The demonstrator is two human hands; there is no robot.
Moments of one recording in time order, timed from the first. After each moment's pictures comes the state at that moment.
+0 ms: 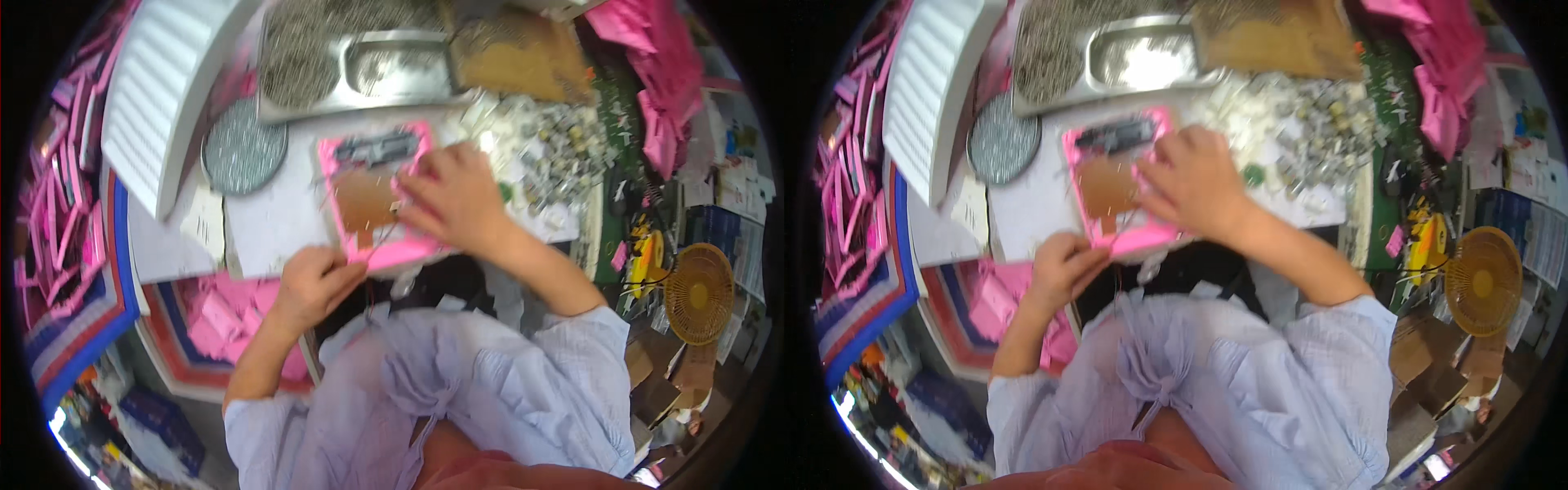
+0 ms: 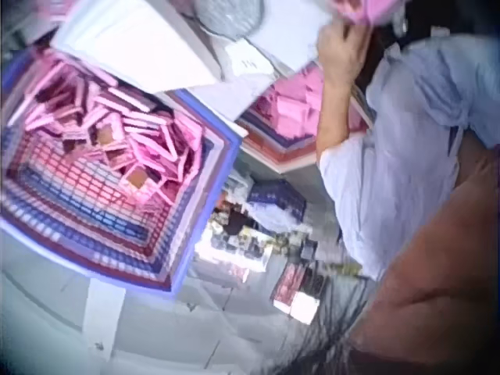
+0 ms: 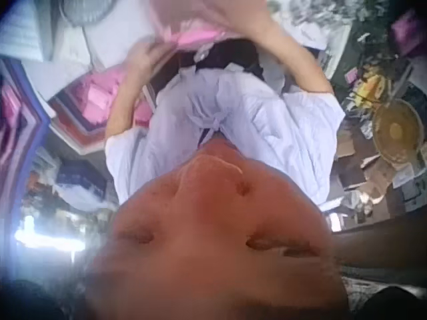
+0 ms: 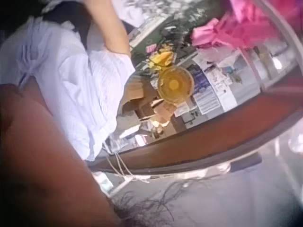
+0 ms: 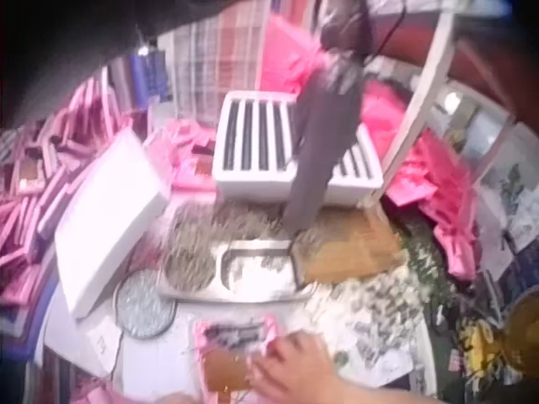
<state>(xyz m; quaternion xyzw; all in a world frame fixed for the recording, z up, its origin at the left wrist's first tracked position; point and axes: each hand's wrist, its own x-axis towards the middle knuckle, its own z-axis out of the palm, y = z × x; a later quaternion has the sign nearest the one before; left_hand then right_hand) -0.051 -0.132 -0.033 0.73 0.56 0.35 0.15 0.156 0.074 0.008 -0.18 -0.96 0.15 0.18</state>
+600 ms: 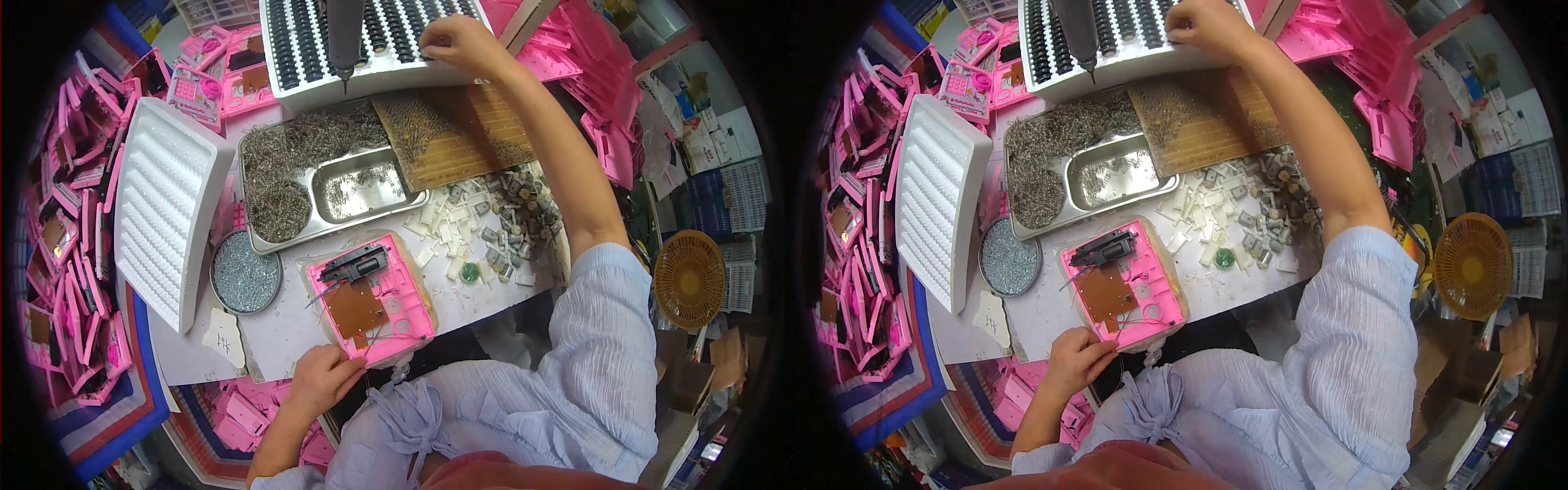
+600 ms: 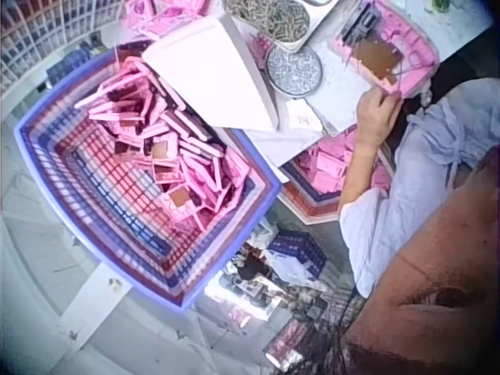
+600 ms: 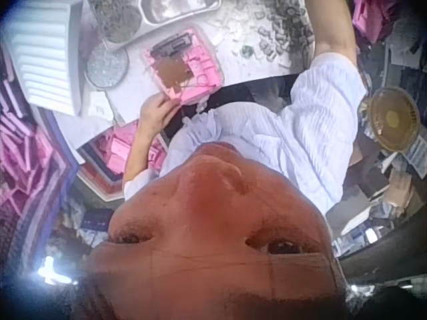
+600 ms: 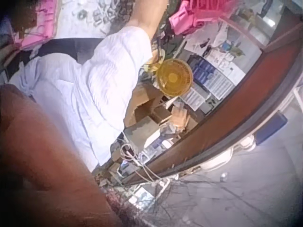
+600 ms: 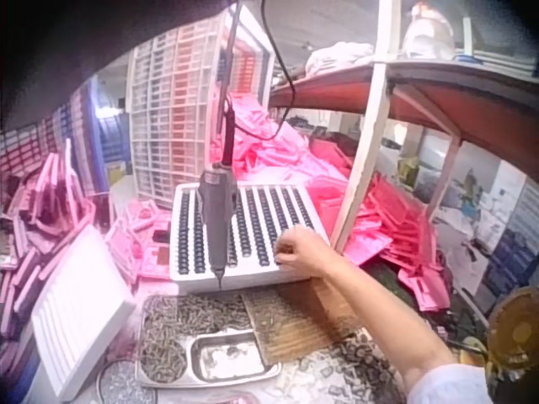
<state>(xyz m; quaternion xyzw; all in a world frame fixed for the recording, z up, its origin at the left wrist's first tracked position) -0.059 -0.118 -0.013 0.75 0.54 0.31 0.21 0.115 0.403 0.096 -0.26 -0.94 0.12 0.20</state>
